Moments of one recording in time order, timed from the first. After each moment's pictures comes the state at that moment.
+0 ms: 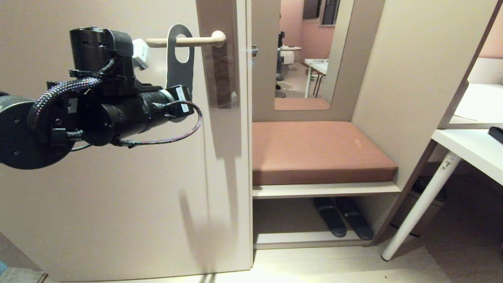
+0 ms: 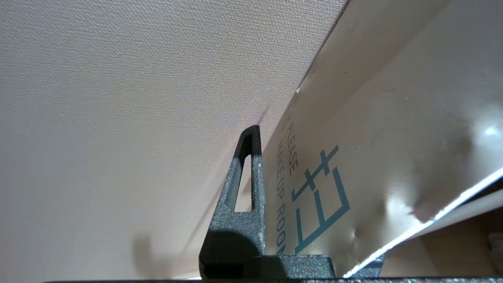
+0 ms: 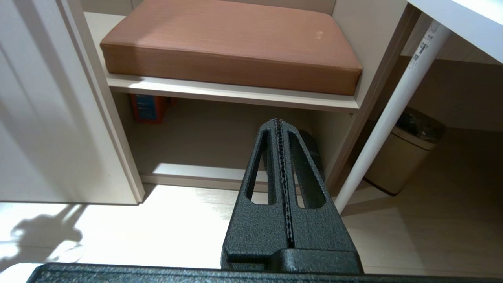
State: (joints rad) left arm -0.47 1.67 -1.26 -0.21 0.26 -0.34; right arm 0.00 0.00 -0.03 0.08 0.01 -0.05
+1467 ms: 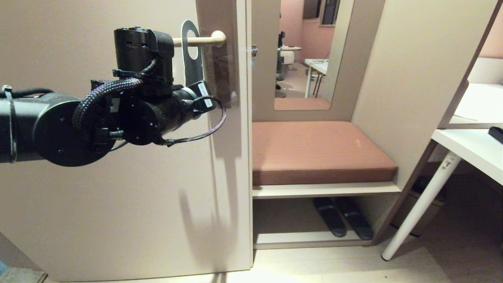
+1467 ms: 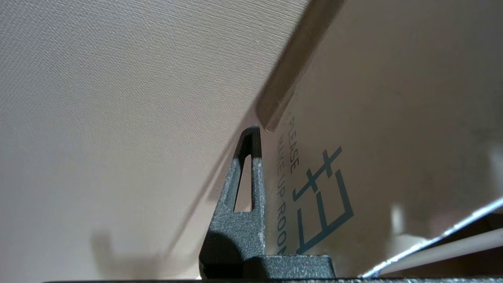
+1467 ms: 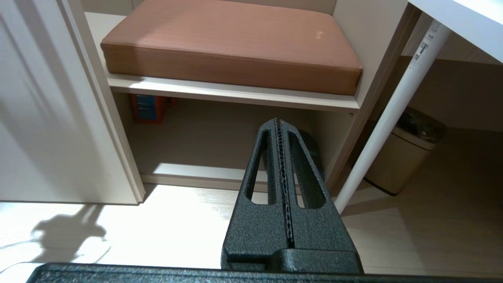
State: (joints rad) left arm -0.59 1.75 -1.35 -0.21 0.46 -0.47; right arm 0.00 0.00 -0.03 0.08 0.01 -0.05
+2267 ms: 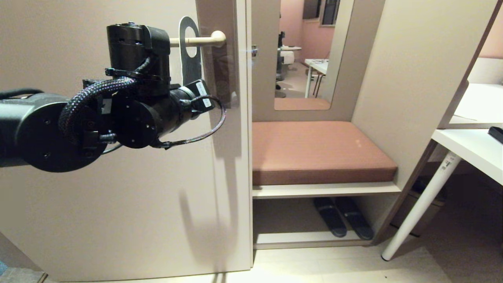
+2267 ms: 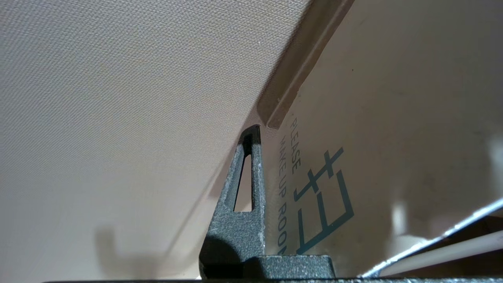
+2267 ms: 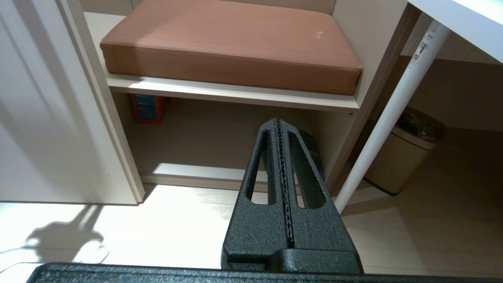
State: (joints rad) left arm -0.61 1.72 -1.32 -0.21 0.49 -0.47; right arm 0.00 0.00 -0.03 0.08 0.01 -0.05
